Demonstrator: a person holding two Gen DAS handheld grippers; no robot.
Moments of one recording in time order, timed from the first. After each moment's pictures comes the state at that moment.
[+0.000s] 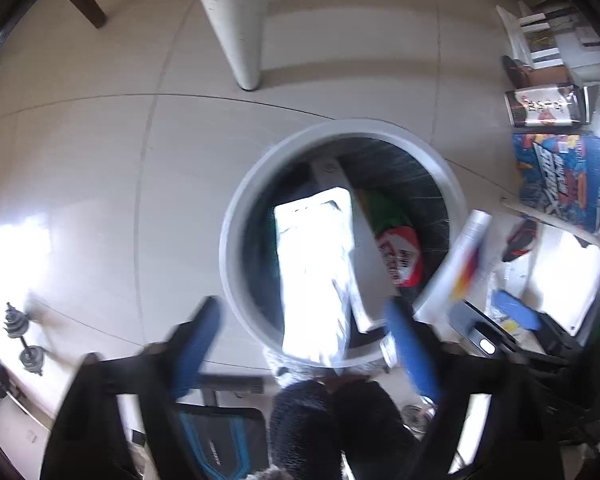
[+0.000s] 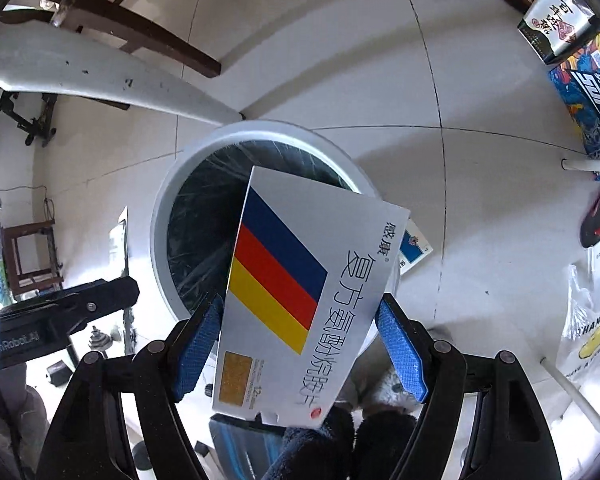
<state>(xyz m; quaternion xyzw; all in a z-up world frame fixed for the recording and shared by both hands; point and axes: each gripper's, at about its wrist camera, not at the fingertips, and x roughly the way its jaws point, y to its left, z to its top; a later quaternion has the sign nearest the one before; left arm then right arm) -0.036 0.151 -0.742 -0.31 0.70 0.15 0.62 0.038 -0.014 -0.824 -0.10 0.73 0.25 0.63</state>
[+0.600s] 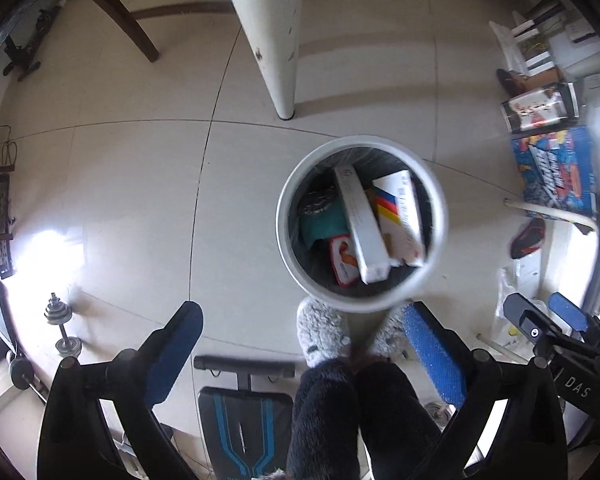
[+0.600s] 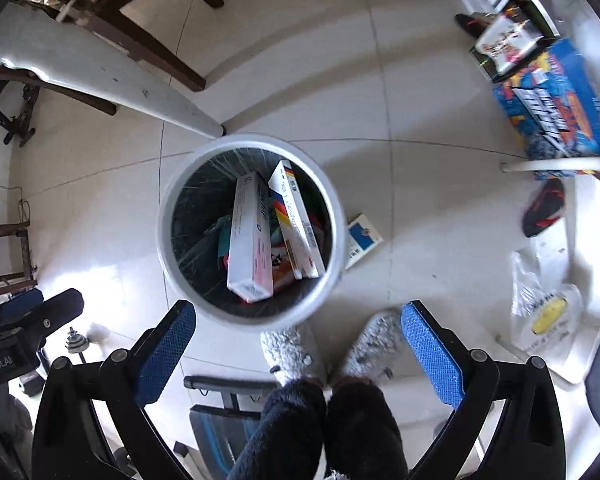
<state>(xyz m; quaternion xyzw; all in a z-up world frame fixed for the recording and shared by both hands) -0.085 0.126 -0.612 -0.26 0.68 0.20 0.65 0.012 -0.031 -0.709 -0.14 0.70 0.20 0.67</state>
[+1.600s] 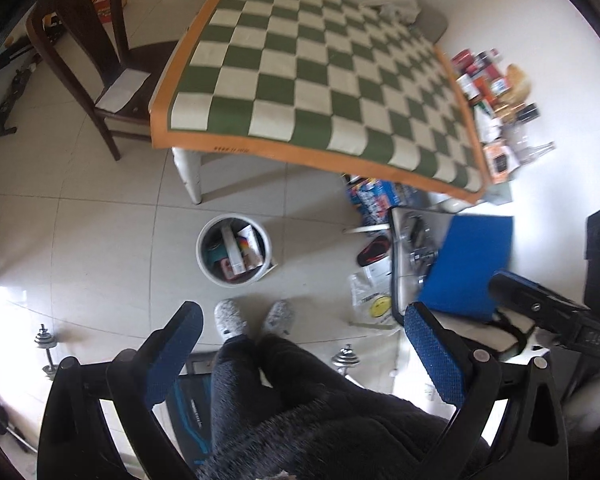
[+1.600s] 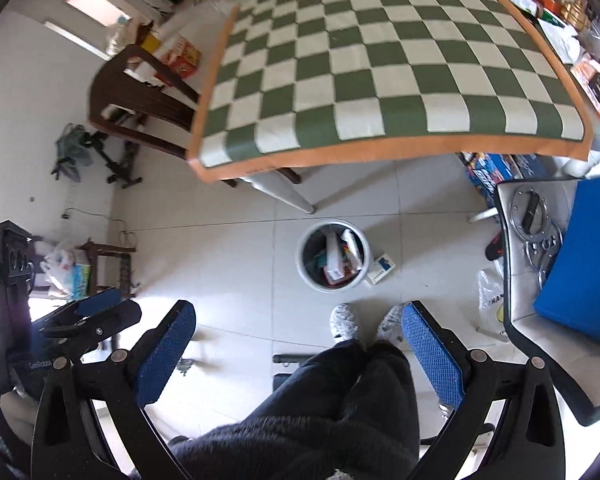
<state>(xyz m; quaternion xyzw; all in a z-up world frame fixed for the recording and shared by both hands) -0.161 0.050 -0.179 -0.30 0.55 0.08 0.77 -0.059 -0.143 -0.156 -0.04 0.63 0.31 0.72</state>
